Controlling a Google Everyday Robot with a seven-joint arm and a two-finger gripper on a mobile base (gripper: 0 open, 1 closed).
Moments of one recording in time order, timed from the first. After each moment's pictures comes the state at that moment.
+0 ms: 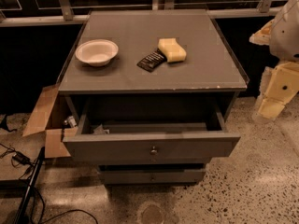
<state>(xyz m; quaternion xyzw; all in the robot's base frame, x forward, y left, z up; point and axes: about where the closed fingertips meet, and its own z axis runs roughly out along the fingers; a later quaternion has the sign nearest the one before) 0.439 -0.214 0.985 -0.60 0.78 -0.05 0.17</state>
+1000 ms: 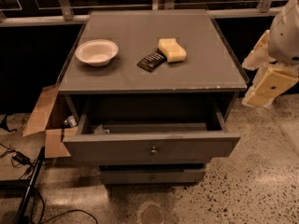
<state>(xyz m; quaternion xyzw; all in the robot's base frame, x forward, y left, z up) 0.436 -0.211 0.983 -0.60 0.78 -0.04 0.18</state>
